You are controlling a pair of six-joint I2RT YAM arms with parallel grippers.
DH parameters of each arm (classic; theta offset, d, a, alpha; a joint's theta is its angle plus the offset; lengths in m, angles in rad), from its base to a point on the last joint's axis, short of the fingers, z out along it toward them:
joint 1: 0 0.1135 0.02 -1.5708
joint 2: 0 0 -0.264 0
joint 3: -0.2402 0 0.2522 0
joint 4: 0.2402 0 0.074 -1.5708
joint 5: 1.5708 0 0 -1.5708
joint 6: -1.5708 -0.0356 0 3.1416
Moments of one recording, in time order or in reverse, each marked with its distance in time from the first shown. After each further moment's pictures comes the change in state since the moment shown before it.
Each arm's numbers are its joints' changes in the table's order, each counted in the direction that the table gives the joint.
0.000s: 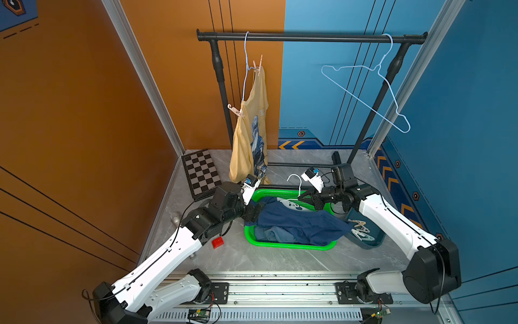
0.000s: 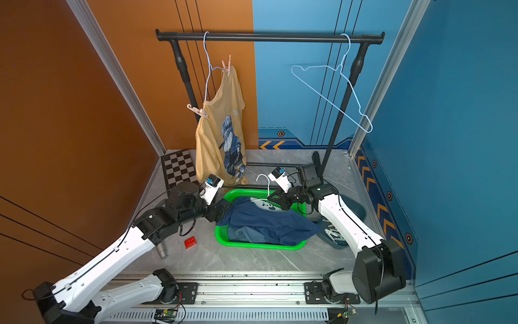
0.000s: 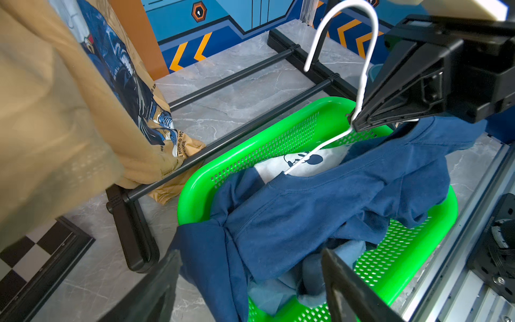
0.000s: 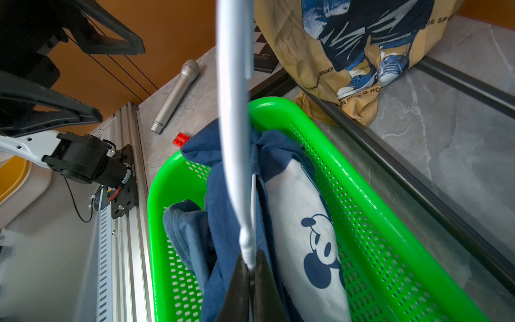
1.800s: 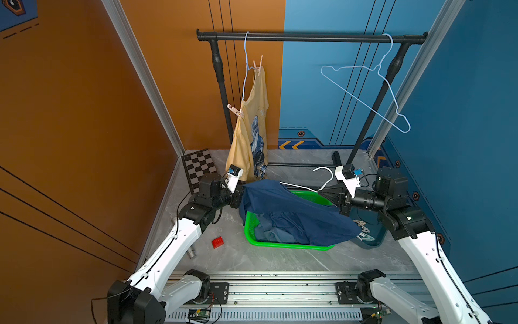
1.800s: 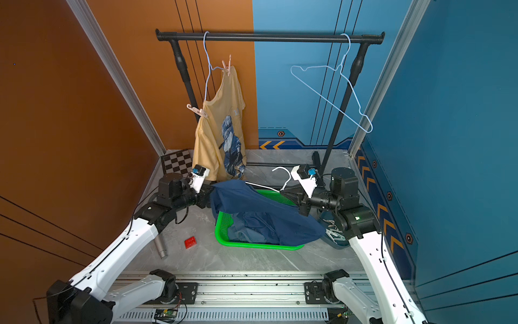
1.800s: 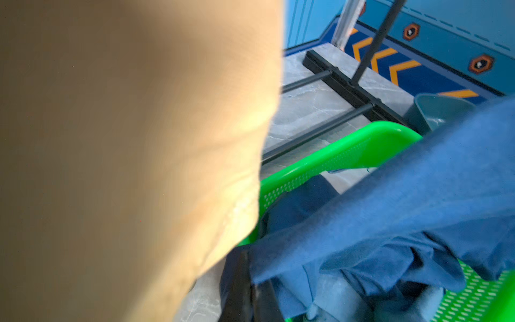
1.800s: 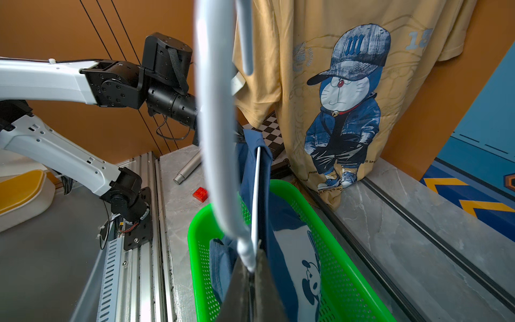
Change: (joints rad) left arm 0.372 0.066 0.105 -0.218 0.229 -0.041; right arm -0.114 -0.411 -0.021 0.018 -0.119 -0.034
